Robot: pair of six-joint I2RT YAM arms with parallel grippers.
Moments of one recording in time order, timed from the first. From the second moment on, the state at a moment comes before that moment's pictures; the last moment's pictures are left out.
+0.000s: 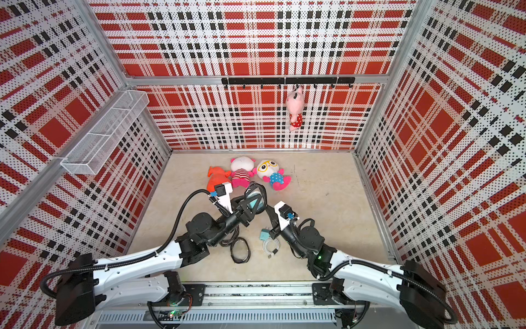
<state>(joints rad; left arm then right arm) -1.02 1.11 0.61 0.65 -0.23 -0.60 1.01 0.96 0.35 0.75 0.30 -0.02</state>
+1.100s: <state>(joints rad) -1.03 1.20 0.82 0.36 -0.20 -0.50 0.81 0.90 0.39 0.66 0.13 -0.28</state>
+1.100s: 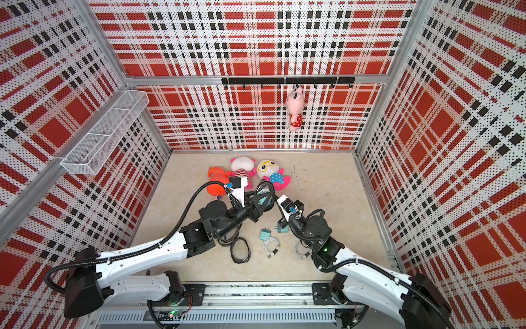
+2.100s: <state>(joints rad) -1.06 1.15 0.77 0.31 -0.22 -0.43 0.70 0.92 0.55 0.46 -0.07 -0.66</state>
